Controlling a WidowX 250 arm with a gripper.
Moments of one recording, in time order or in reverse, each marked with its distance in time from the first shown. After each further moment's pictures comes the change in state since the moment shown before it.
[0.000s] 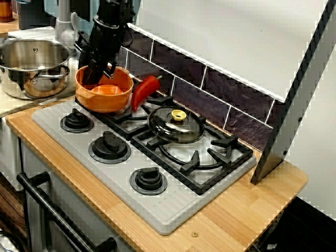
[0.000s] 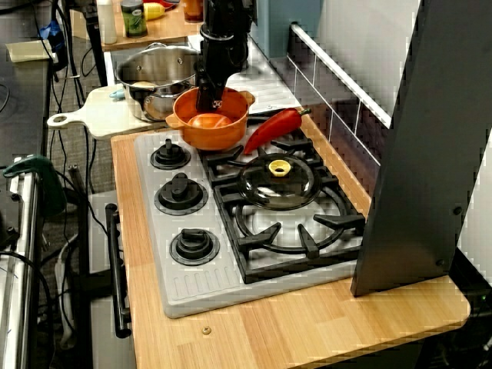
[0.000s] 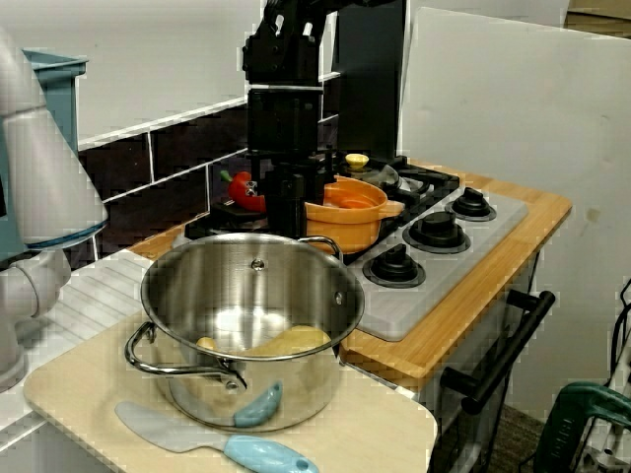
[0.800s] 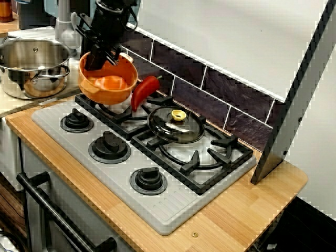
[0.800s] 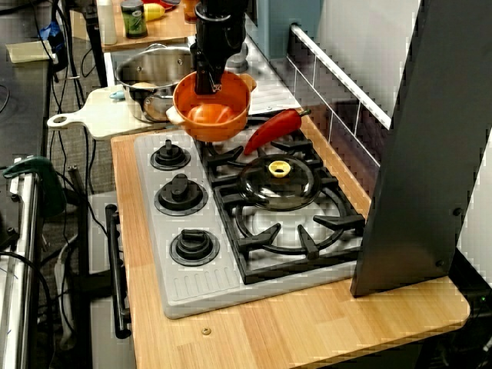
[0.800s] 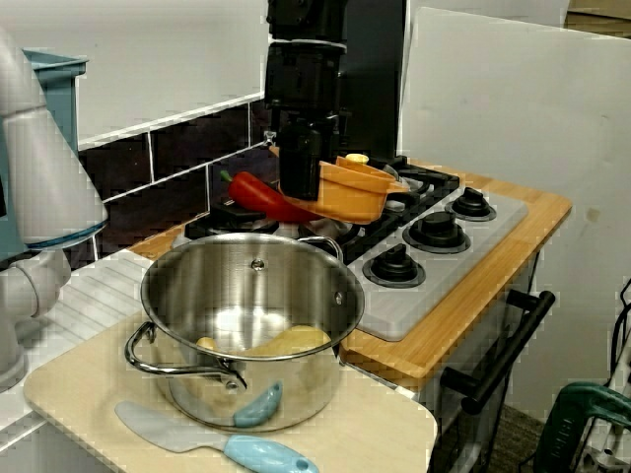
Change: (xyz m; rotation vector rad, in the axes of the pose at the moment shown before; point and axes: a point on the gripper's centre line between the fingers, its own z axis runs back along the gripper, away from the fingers) arm -0.003 -0.009 0.032 0.050 -0.064 0.037
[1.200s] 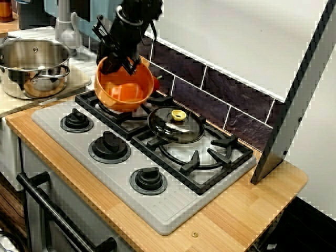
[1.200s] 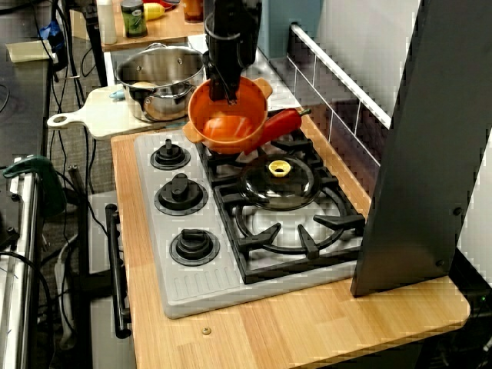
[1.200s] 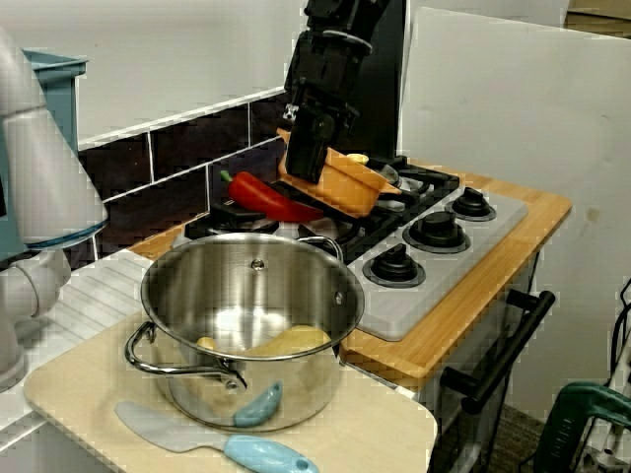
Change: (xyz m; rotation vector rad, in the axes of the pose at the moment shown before) arm 0.012 -0.021 0.011 0.189 -0.127 0.064
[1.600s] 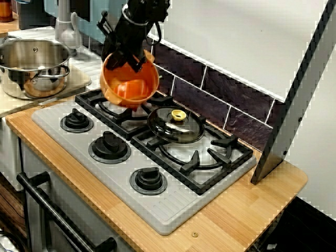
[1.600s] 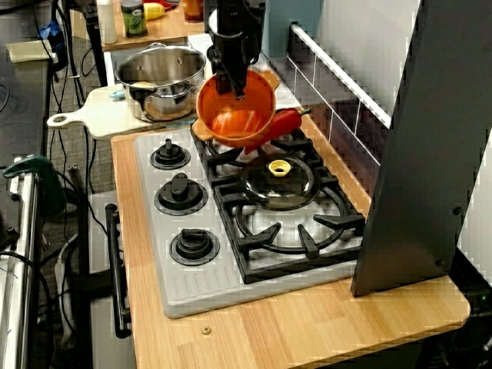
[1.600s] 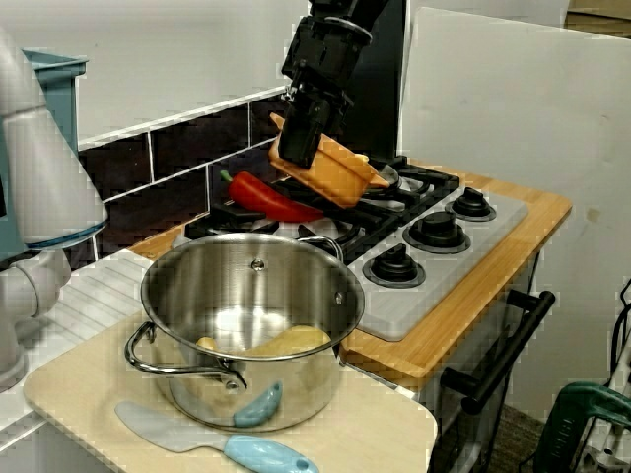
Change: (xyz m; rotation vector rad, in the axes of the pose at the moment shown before) arm 0.009 0.004 0.010 0.052 -0.042 0.038
